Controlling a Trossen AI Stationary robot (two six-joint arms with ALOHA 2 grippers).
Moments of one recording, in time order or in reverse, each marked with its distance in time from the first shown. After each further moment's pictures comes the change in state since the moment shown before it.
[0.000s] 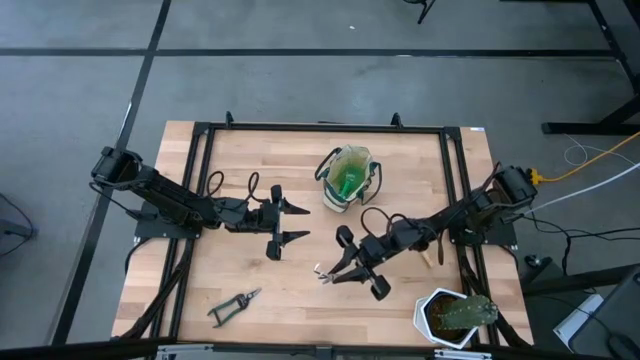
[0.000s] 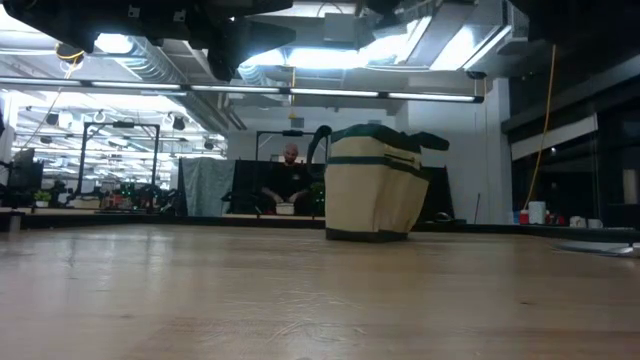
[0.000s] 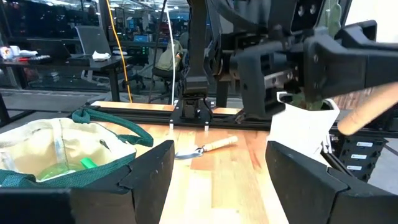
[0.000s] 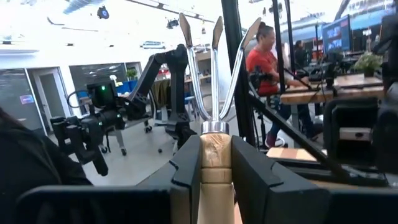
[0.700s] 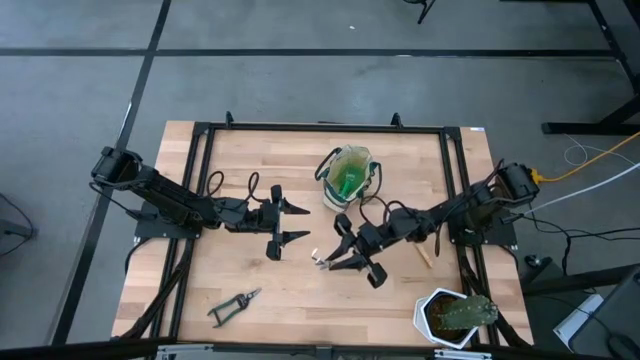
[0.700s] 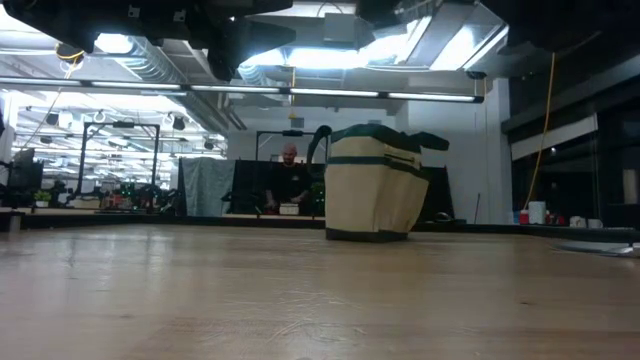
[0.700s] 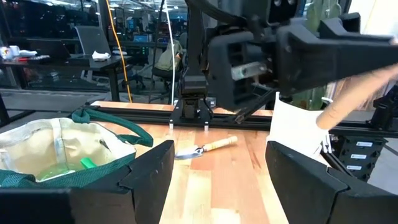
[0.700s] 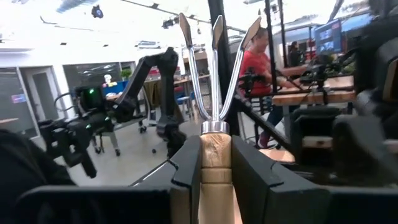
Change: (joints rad) left arm 0.000 0.000 0.000 0.000 0.001 0.000; right arm -0.082 -0.033 0.000 -0.033 -0.058 0.004
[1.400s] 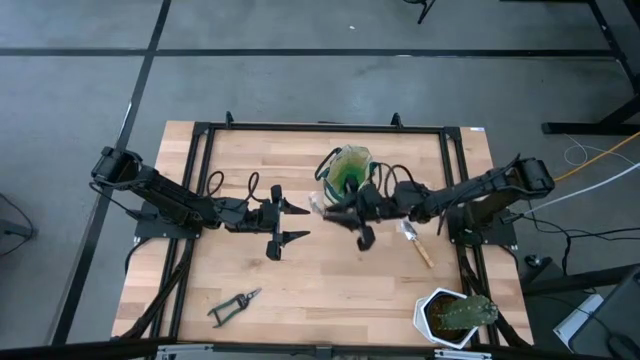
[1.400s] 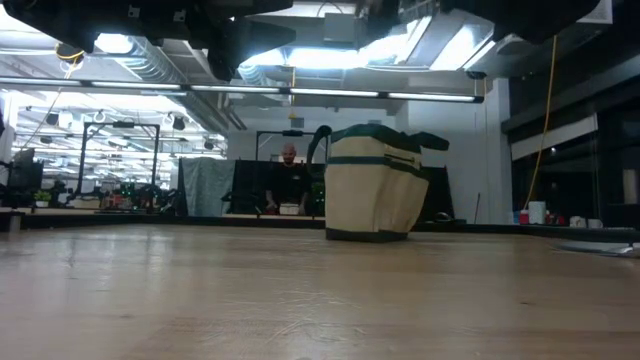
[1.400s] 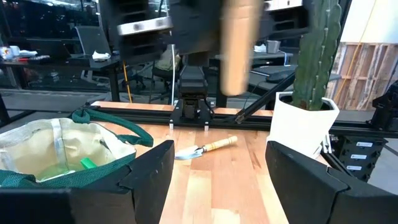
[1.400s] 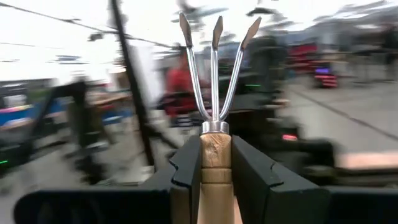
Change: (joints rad) left arm 0.000 0.000 0.000 0.000 0.000 0.000; right arm -0.163 -0.147 0.000 -0.152 0.175 0.000
